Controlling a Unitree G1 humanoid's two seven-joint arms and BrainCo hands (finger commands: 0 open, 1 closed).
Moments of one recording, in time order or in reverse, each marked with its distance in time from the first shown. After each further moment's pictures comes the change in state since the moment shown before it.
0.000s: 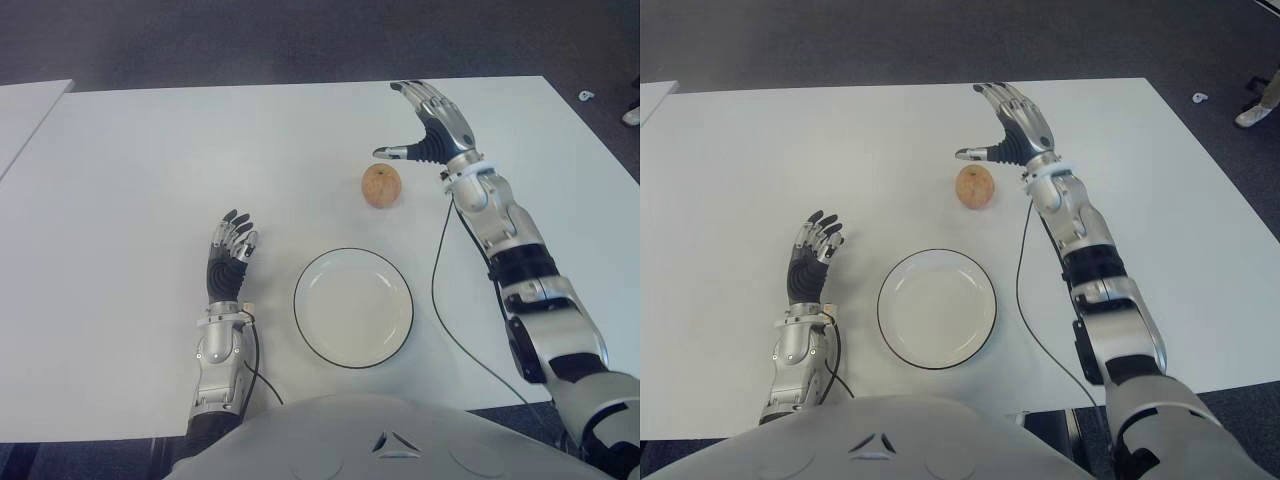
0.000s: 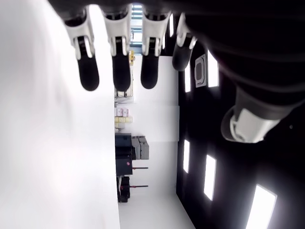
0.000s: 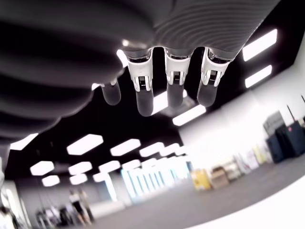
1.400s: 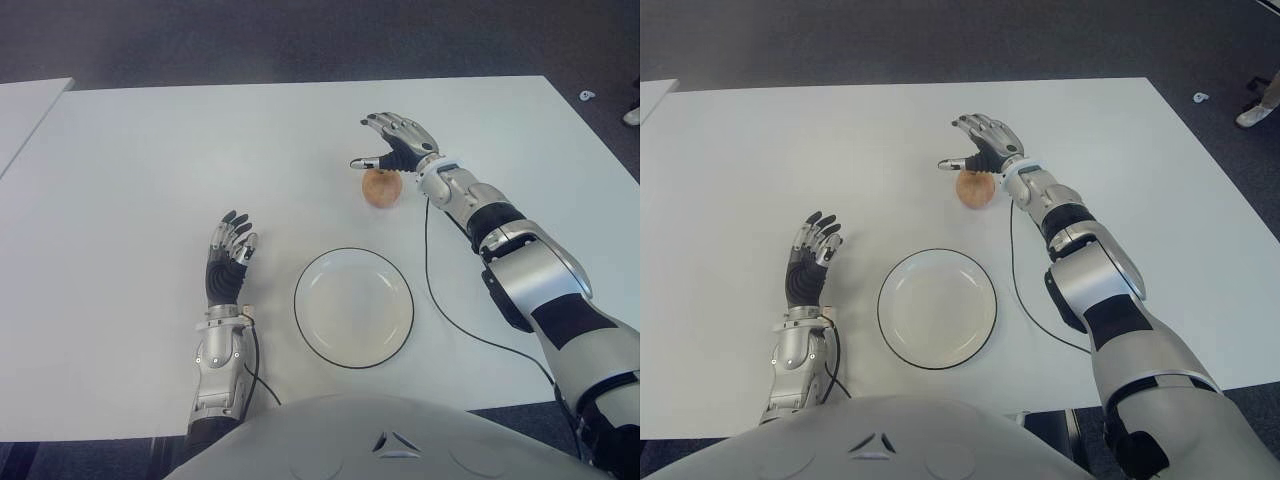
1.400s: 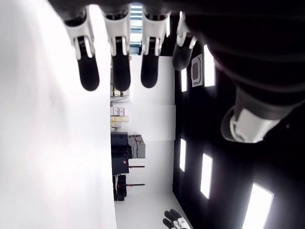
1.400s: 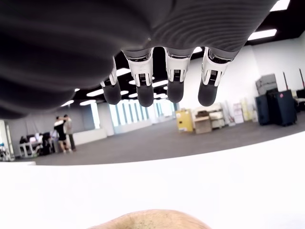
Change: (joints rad) left arm 0.028 -0.002 -0.008 -0.020 -0.002 -0.024 0.008; right arm -0.310 0.077 0.334 0.676 -0.040 -0.096 -0.185
